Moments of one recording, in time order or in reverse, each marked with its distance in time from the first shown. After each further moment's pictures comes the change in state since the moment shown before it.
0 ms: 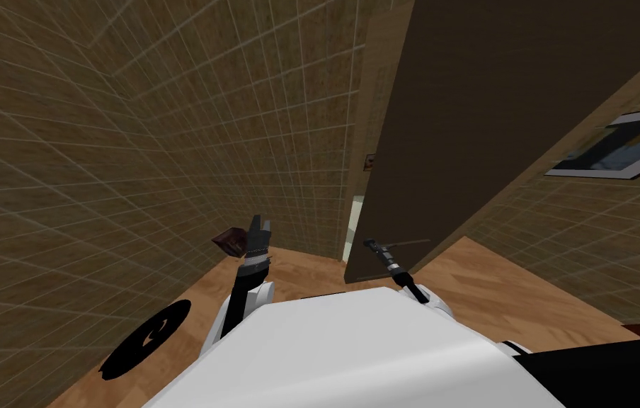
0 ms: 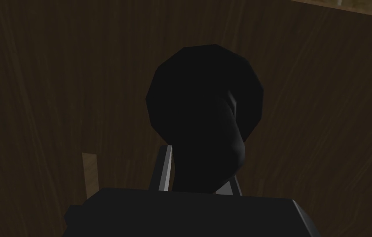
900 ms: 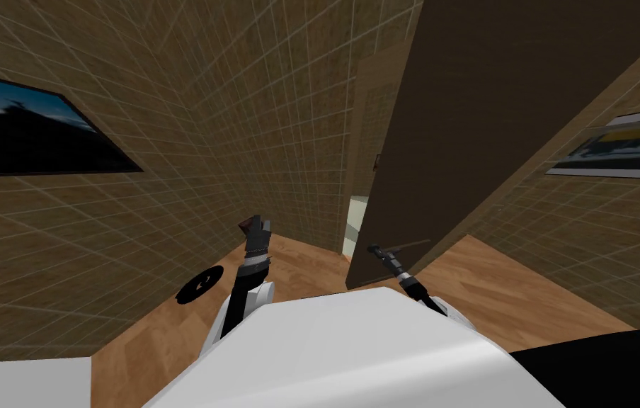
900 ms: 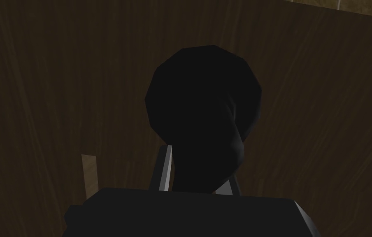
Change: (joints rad) arm 0.077 -0.061 0.043 0.024 0.012 -0.138 -0.062
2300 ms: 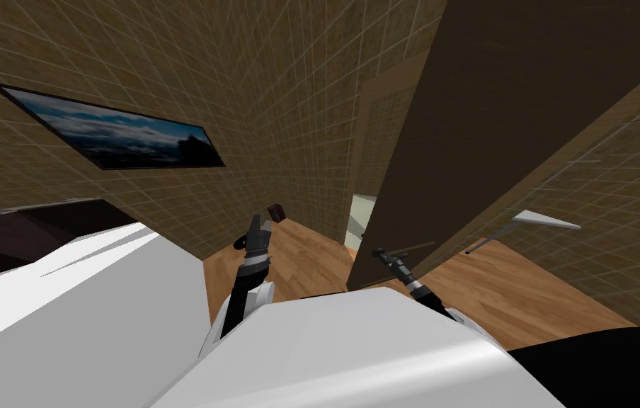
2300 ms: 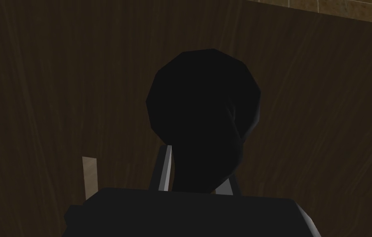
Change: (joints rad) arm 0.034 -0.041 0.024 0.076 0.001 -0.143 -0.036
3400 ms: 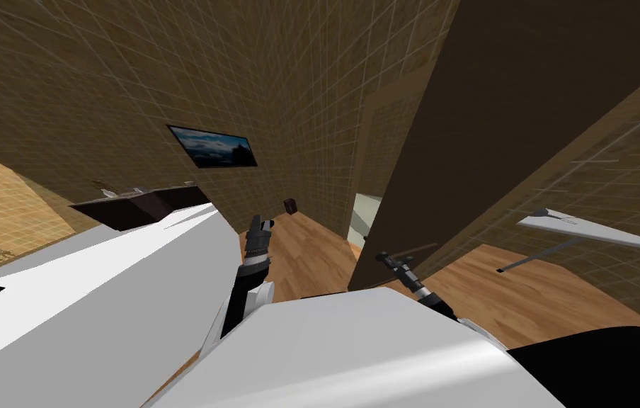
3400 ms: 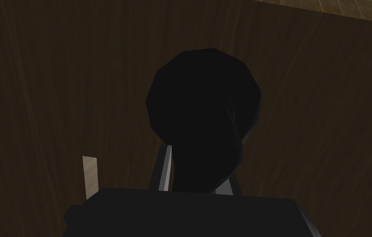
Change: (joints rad) arm 0.017 -0.016 0.011 0.068 -0.005 -0.091 -0.013
